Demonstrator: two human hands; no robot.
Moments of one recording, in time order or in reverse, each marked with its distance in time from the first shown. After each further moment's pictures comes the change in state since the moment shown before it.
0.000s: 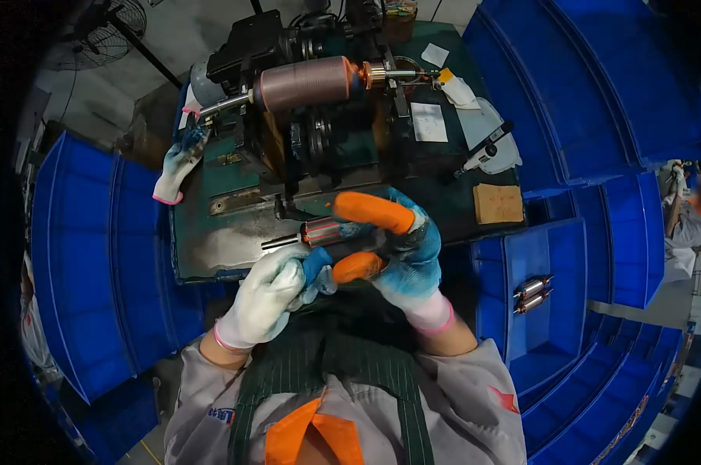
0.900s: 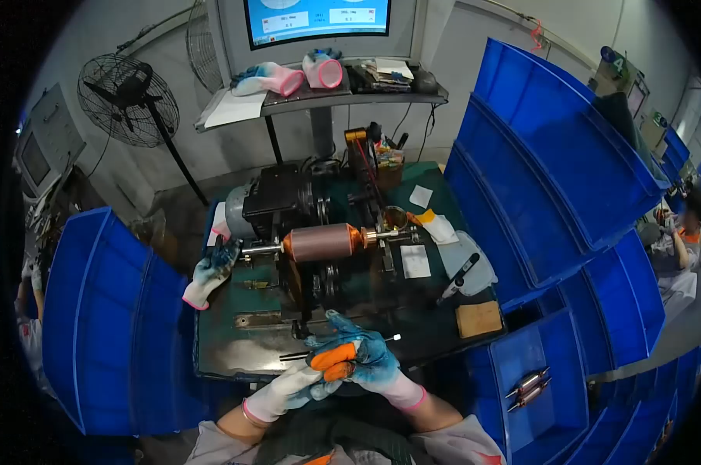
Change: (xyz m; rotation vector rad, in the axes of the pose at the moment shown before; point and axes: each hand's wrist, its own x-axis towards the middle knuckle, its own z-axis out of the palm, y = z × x) left_hand 0.002 -0.031 -0.003 -0.714 -0.231 -0.165; right_hand 0.037 0.030 -0.039 -0.357 -0.739 -0.336
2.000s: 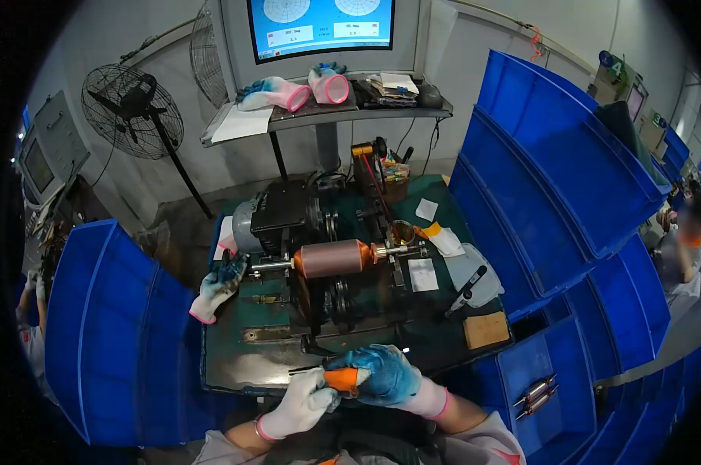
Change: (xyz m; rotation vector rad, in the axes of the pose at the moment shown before) left_hand 0.000 0.006 0.004 0.880 0.199 0.471; right_hand 0.018 -0.042 -0.001 -0.698 -0.223 0.289
